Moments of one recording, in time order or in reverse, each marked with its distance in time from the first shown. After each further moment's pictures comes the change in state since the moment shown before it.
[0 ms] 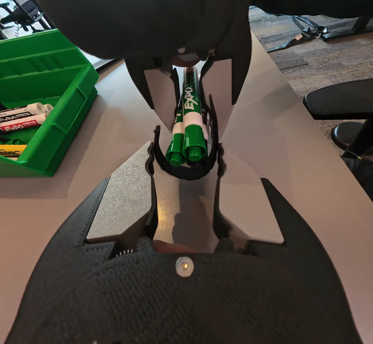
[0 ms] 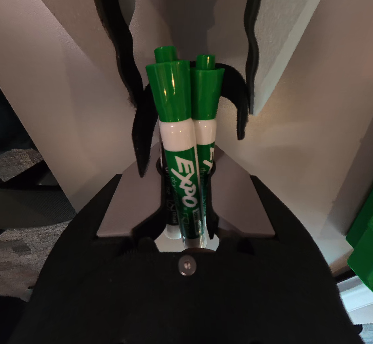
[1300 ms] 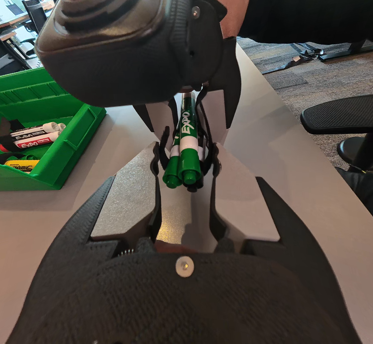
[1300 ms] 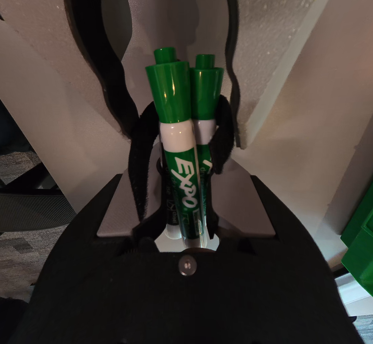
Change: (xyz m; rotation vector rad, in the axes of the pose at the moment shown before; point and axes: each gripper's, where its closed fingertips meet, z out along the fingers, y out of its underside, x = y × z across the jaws) left arm 0.003 -0.017 -0.004 0.106 -0.026 0.023; right arm 0.000 -0.007 0.001 -0.027 0.012 0.006
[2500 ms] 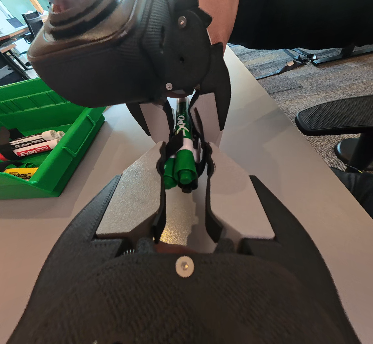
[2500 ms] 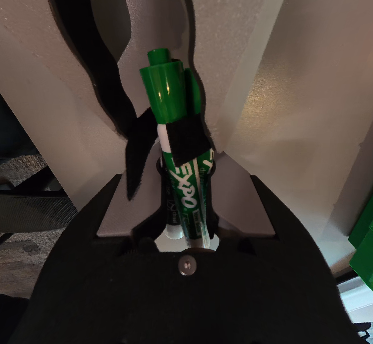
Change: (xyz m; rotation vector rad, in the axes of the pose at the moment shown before) left arm 0.003 -0.005 -0.002 0.034 0.018 0.018; right arm 0.000 -0.001 0.000 0.013 -0.018 0.026
